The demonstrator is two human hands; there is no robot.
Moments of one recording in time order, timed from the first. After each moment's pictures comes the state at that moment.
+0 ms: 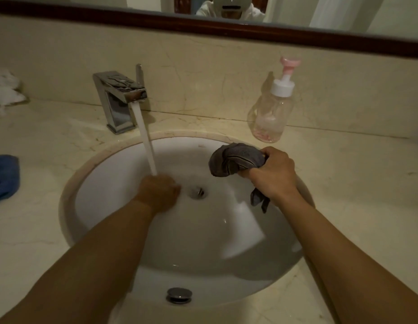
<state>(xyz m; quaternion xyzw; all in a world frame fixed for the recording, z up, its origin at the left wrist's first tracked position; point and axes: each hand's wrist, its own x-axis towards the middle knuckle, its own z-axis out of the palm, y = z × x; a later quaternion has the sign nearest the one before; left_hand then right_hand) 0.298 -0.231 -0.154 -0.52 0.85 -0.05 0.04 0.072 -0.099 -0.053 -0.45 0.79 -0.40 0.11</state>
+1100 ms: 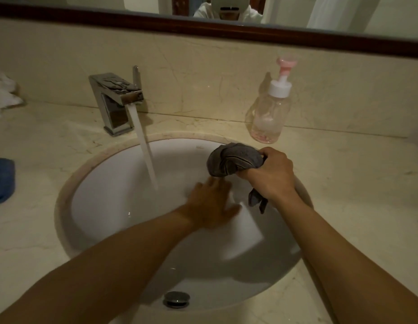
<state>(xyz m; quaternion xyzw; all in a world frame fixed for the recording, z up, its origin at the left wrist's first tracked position) 0.212 -0.168 -0.144 -0.34 0.94 0.05 -0.04 0.071 -0.099 -0.053 -0.45 0.79 -0.40 0.11</state>
